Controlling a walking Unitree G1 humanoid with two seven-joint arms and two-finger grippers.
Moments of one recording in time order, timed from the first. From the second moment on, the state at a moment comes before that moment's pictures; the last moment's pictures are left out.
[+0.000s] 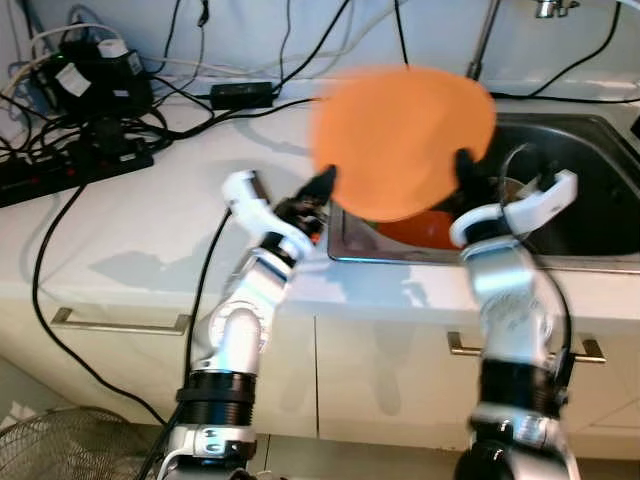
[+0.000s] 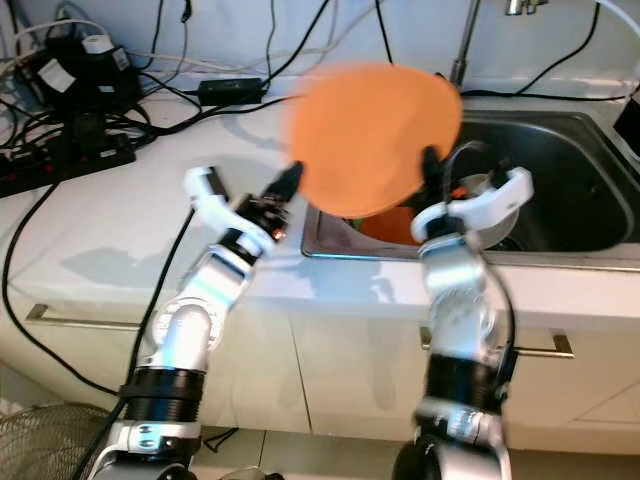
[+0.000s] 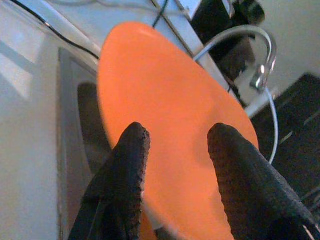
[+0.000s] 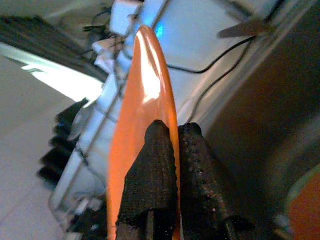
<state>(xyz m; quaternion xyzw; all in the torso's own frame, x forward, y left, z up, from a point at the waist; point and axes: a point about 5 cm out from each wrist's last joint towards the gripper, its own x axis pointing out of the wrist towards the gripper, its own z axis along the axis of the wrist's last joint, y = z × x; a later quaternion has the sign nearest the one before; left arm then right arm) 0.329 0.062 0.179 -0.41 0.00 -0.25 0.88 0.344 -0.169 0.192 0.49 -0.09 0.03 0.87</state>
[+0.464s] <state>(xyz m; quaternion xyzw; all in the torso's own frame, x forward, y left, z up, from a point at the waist) 0.326 0.056 0.172 -0.31 0.02 -0.27 0.91 0.357 -0.207 0.206 0.47 -0.14 -0.04 0.87</state>
